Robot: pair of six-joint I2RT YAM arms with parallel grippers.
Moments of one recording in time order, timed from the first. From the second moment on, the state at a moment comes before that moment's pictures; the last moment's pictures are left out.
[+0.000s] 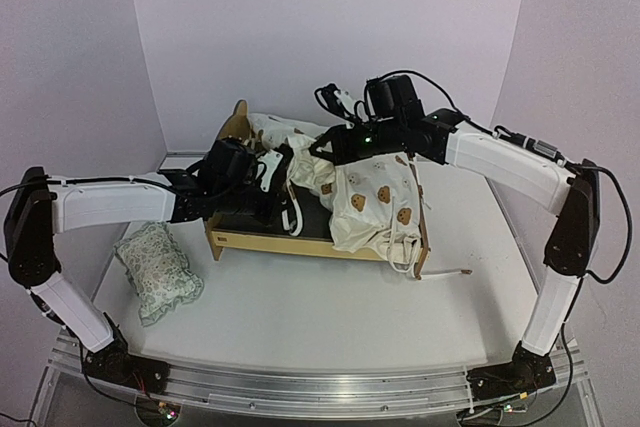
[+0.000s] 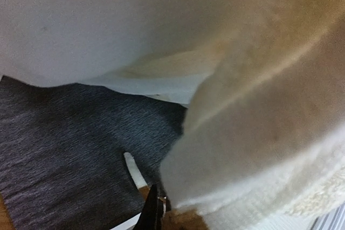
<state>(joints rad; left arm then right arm) -0.80 1.58 1.12 -0.11 0.06 -0.15 0.75 1.85 1.77 -0.40 -0.30 0.24</state>
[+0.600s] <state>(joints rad) -0.80 1.37 1.28 -0.48 -0.27 -0.21 0.75 2.03 1.90 -0.40 -0.41 0.34</state>
